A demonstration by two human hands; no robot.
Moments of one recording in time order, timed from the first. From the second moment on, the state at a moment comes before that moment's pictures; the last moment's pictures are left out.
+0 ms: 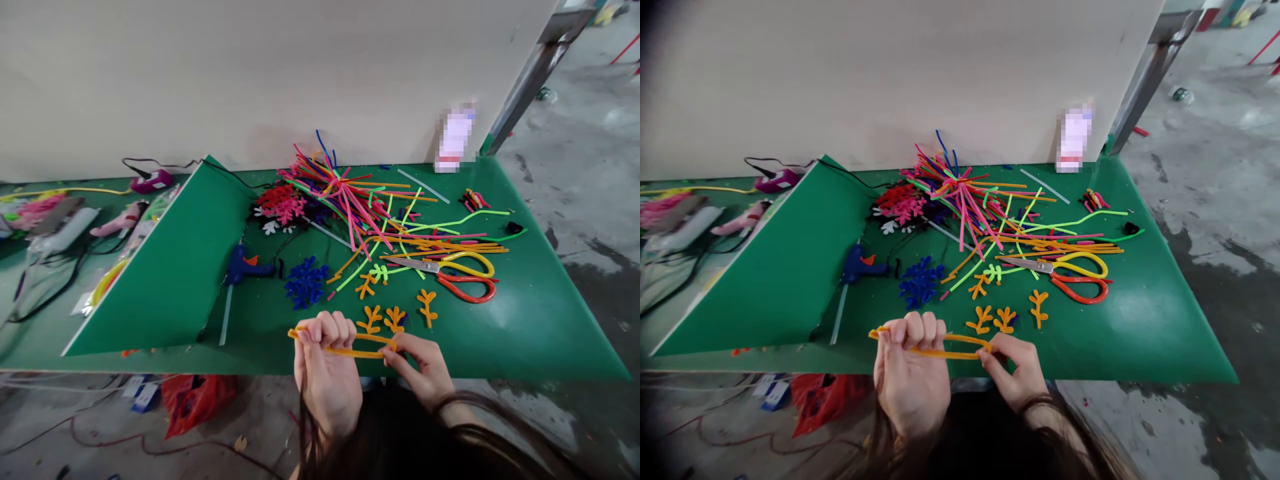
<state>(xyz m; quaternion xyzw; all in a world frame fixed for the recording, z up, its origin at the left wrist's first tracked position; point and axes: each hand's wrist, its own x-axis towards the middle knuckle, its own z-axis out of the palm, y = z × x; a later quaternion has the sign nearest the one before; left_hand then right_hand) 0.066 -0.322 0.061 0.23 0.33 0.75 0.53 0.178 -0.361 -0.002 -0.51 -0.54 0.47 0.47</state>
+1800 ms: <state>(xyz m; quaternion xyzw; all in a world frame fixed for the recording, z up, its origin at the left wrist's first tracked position) 0.045 -0.326 0.047 0.16 0.37 0.68 0.61 0.185 -0.367 0.000 -0.47 -0.43 0.66 0.40</state>
